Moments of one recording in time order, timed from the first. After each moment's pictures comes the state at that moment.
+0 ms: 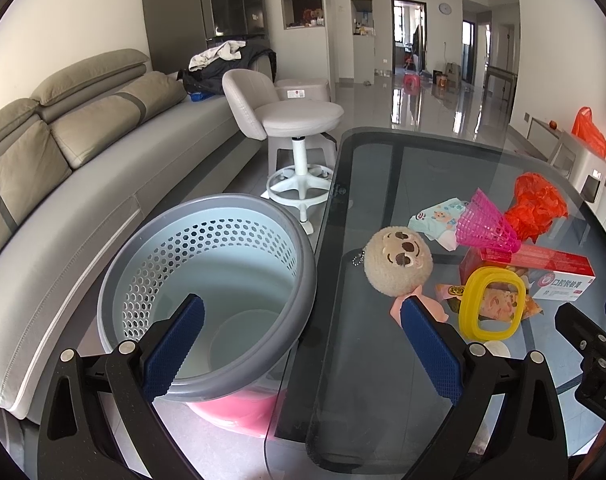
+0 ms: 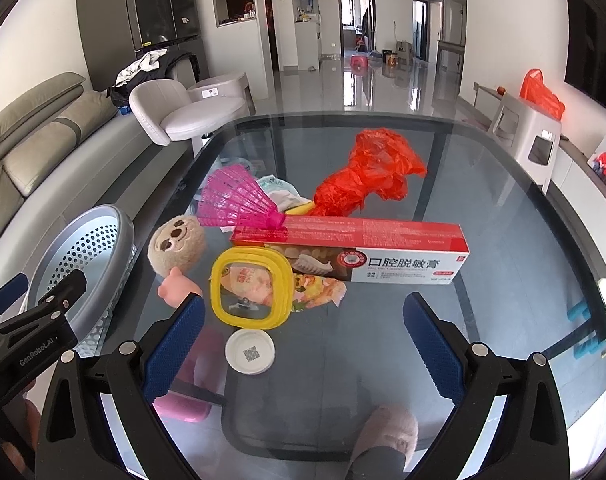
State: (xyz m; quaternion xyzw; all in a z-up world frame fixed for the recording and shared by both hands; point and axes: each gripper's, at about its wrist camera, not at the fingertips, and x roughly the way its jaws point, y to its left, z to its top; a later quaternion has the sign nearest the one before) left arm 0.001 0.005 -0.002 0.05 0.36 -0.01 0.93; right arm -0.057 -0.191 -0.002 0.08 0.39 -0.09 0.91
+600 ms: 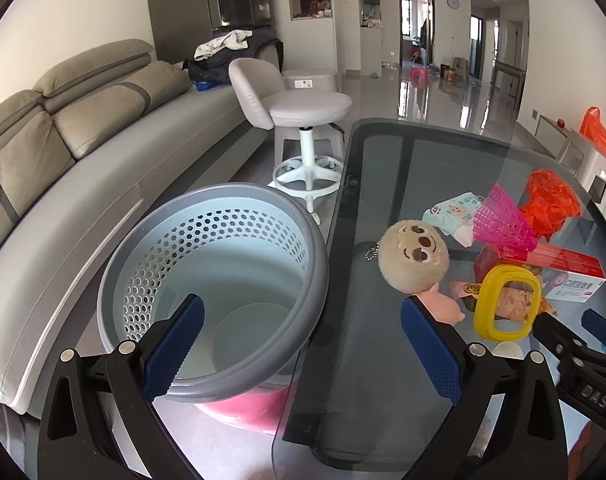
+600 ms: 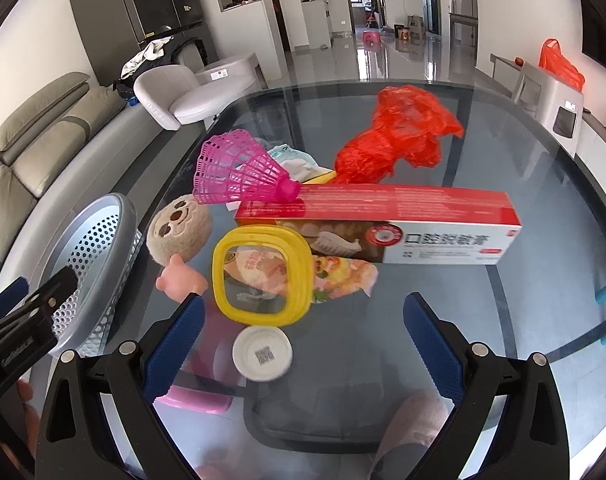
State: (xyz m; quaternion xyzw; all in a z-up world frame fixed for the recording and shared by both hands) left arm 0.009 0.013 -0.009 0.04 0.38 0.00 0.93; right arm -0.030 -0.194 -0.040 0.11 0.42 -0.05 0.90
